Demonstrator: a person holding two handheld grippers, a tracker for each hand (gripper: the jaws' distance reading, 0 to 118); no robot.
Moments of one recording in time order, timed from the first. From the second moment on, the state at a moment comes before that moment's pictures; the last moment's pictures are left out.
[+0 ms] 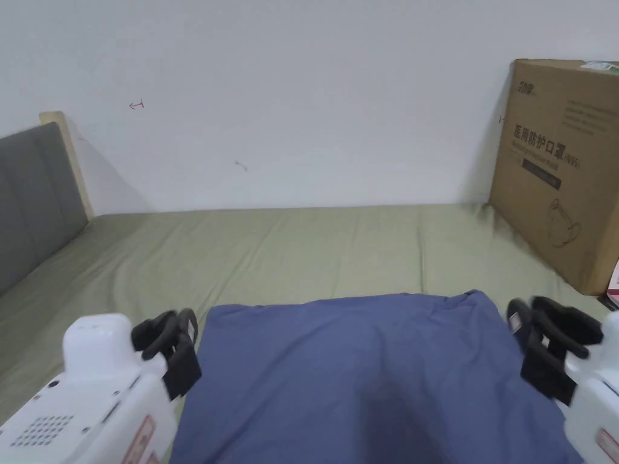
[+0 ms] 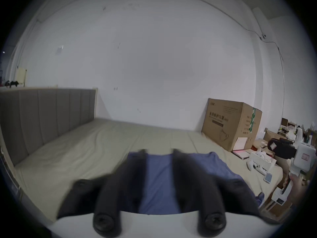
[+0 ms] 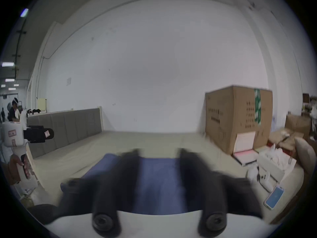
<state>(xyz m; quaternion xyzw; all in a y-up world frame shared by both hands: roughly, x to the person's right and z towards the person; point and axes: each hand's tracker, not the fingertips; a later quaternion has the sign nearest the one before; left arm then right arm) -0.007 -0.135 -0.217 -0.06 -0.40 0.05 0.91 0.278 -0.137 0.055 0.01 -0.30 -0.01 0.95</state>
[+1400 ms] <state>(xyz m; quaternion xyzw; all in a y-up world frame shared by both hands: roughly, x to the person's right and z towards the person) -0.021 -0.267 -0.291 -0.48 -0.35 -0.10 0.80 0.346 -0.180 0.099 -0.19 -0.29 -0.18 0.92</state>
